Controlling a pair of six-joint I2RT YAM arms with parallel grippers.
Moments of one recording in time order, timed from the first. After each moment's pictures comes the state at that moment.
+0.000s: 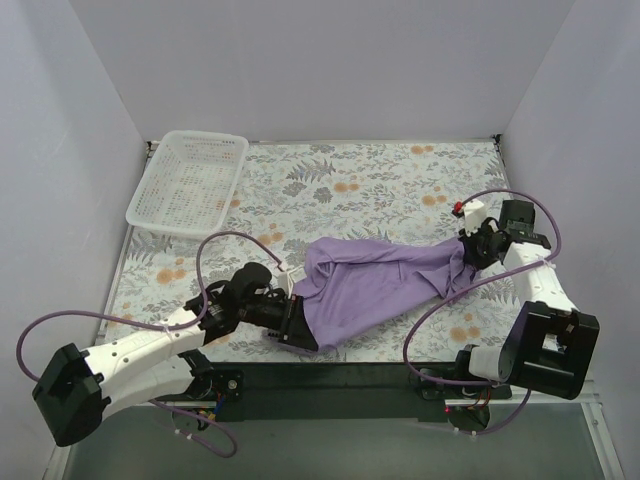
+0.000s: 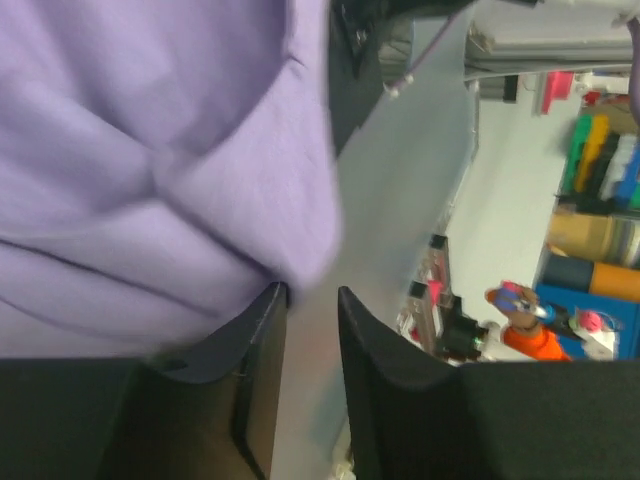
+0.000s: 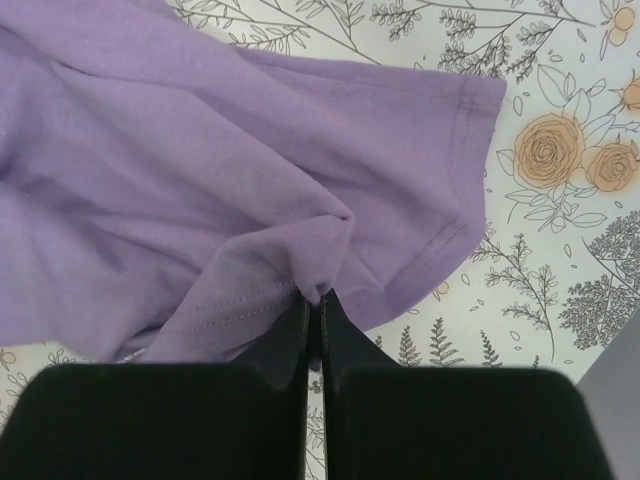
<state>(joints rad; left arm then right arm) -0.81 0.92 0.46 -0.20 0.69 -0.79 -0.22 1.28 0.83 -0.59 -0.36 -0.70</state>
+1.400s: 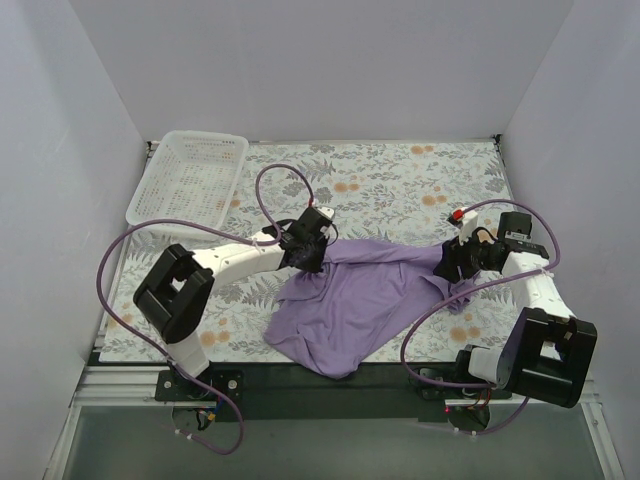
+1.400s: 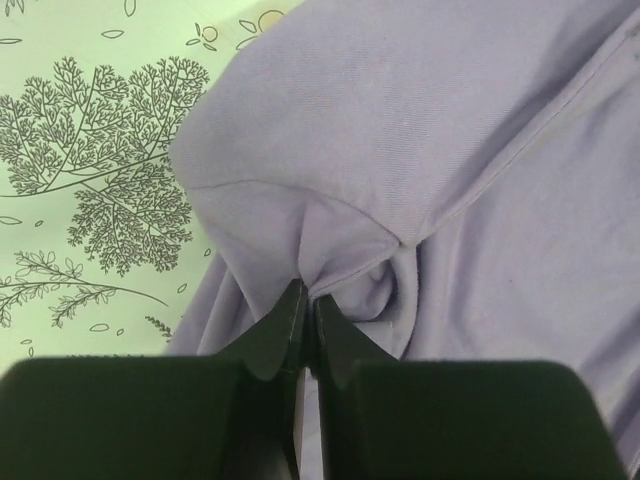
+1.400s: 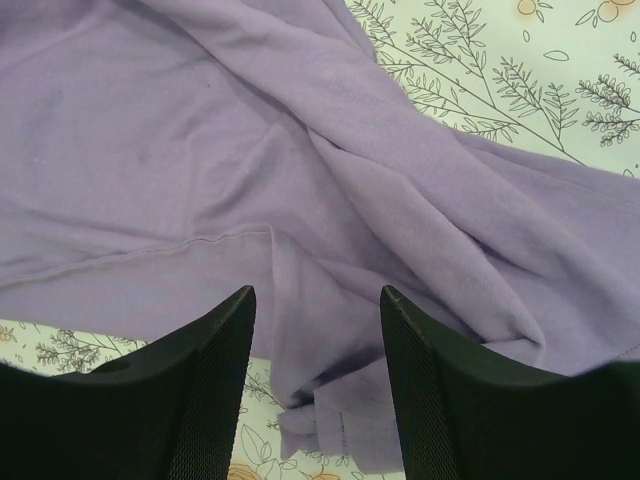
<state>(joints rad) -0.78 1.73 1.11 -0.38 -0.11 -0.40 -0.24 1.24 0.74 -0.61 -0.77 -0.70</state>
